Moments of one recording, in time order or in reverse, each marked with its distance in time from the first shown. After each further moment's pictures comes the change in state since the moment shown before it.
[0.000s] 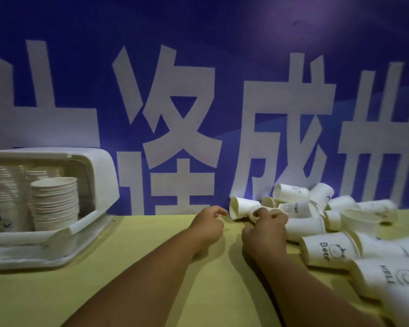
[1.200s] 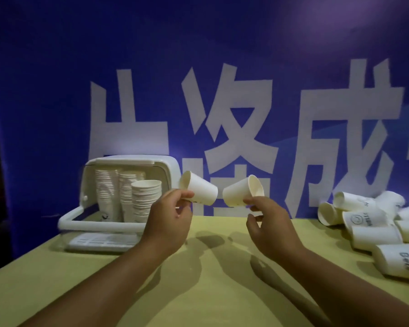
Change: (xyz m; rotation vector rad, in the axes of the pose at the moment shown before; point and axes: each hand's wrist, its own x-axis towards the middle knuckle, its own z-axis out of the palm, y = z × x) left_hand -0.126 -0.042 -0.199 0.126 0.583 0.405; right_hand -0.078 -0.105 0.013 0.221 -0.194 -0.498
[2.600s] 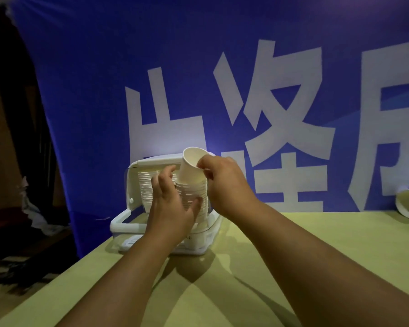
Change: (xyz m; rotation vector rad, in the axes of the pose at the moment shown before) left_hand 0.037 -0.070 -0.064 0.360 0.145 0.078; right_hand 0.054 -0.148 0.103 0.138 -0.091 -0.288
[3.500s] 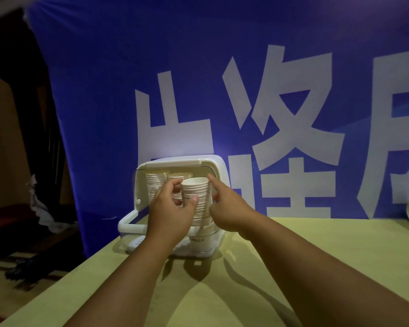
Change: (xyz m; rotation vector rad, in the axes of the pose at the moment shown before) left_hand 0.002 -0.009 -0.010 -0.215 0.010 -0.185; right_hand -0.006 0.023 0.025 0.246 -0.364 0.234
